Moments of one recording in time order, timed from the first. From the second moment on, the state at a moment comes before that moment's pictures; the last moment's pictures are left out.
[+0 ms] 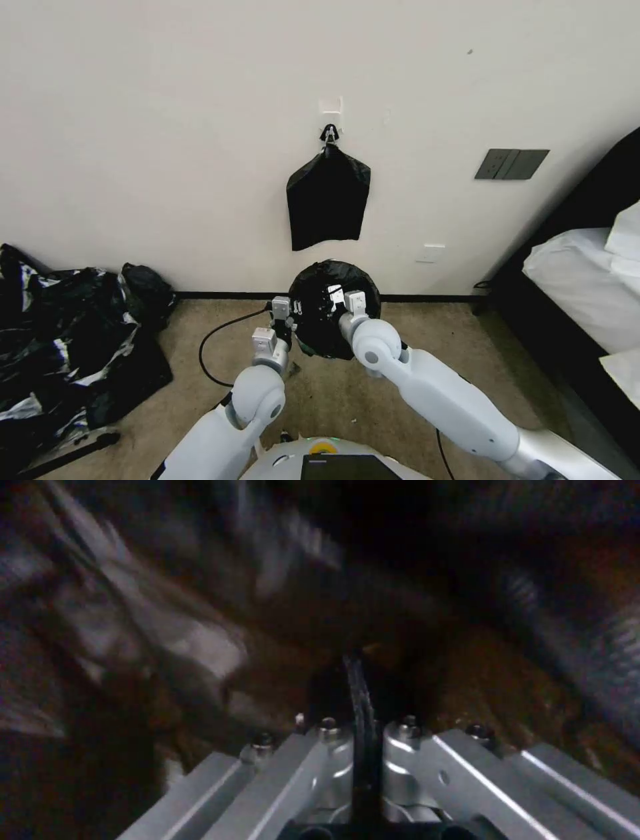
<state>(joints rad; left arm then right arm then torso) 1.24 -1.15 0.01 -2.14 -0.41 0.20 -0.51 -0.76 1.03 -0.29 2.02 1.07 -0.59 0.72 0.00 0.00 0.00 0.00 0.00</state>
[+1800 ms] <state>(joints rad) 1.27 -1.16 0.01 -2.15 -0.37 0.18 -0.46 -0.71 1.10 -0.32 1.83 1.10 -0.58 0.79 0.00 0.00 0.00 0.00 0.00</state>
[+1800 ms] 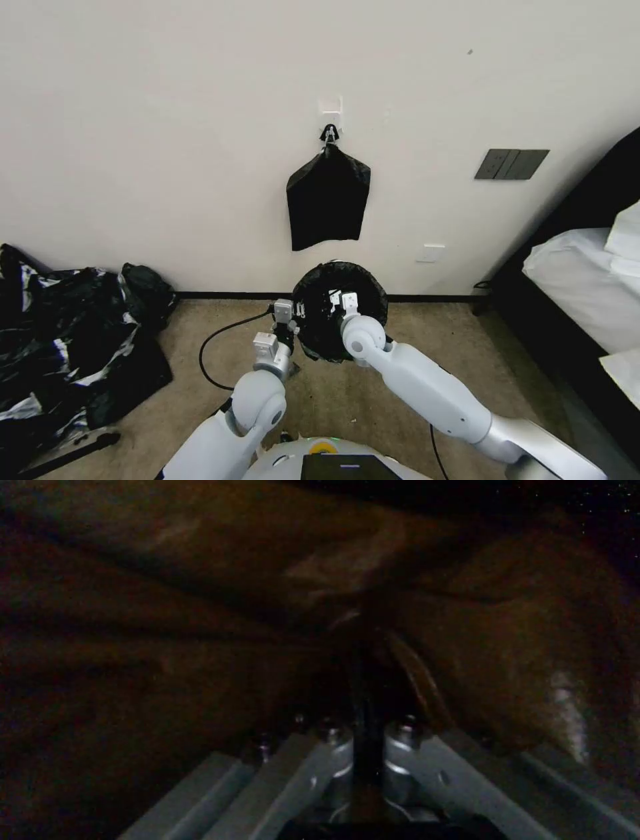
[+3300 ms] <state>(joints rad) 1.15 -1.19 0.00 -2.05 -0.70 0.27 -0.58 -0.80 0.94 -0.24 2.21 1.21 -0.54 0.76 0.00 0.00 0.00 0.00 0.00</state>
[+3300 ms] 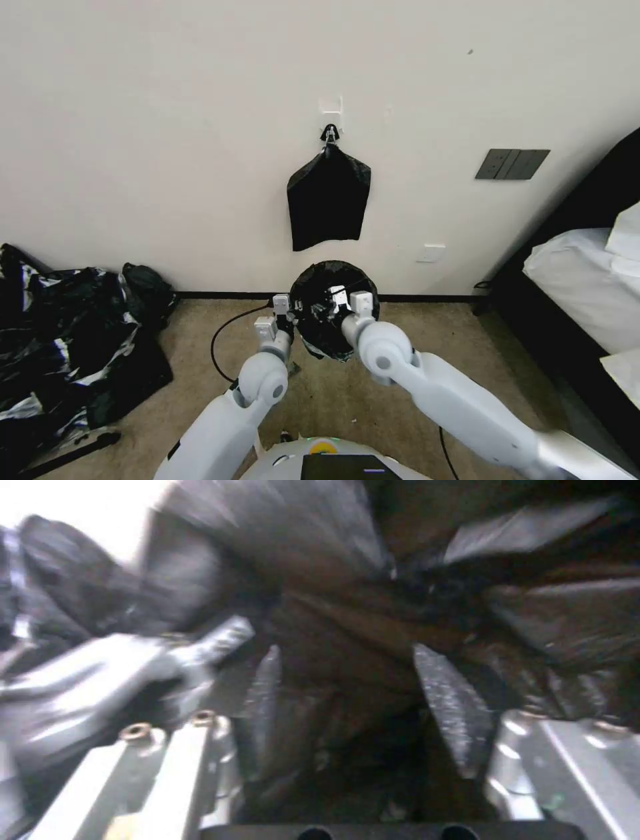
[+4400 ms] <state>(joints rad) 1.12 -1.28 0.09 -1.88 -1.01 0.45 -0.80 -1.23 0.89 0.16 2.48 0.84 -0.28 0.50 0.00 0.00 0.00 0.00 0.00</state>
